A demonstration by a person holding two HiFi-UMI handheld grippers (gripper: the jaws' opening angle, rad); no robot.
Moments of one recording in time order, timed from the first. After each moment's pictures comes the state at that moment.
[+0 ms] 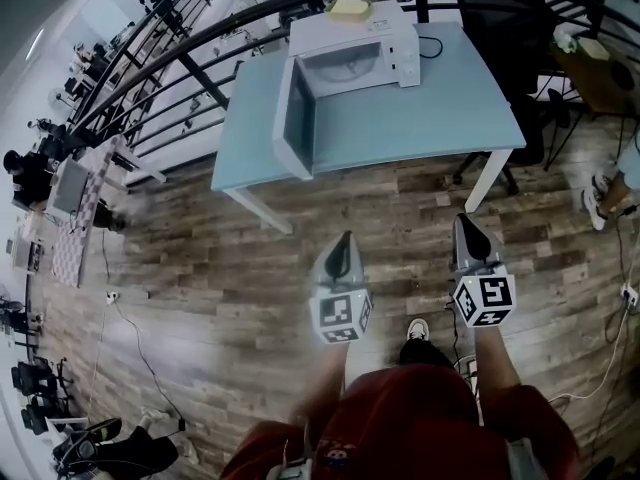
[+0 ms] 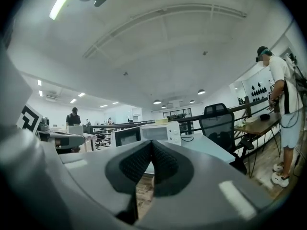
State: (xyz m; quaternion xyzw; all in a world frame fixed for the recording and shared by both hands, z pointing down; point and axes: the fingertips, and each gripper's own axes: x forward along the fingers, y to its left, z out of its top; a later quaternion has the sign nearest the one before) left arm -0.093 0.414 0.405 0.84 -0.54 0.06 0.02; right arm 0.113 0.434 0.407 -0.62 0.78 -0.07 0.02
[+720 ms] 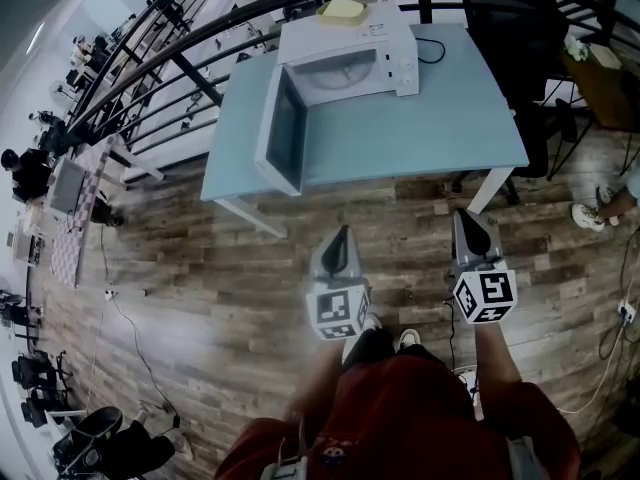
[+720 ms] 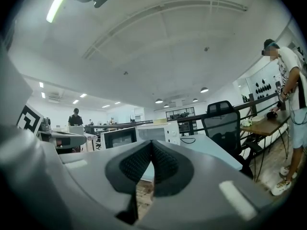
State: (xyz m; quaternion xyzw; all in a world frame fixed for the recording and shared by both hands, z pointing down) left arm -0.036 0.323 0.409 0.83 -0.55 0.07 0.02; right arm 0.168 0.338 0.413 -0.61 0.79 -0.08 0.03
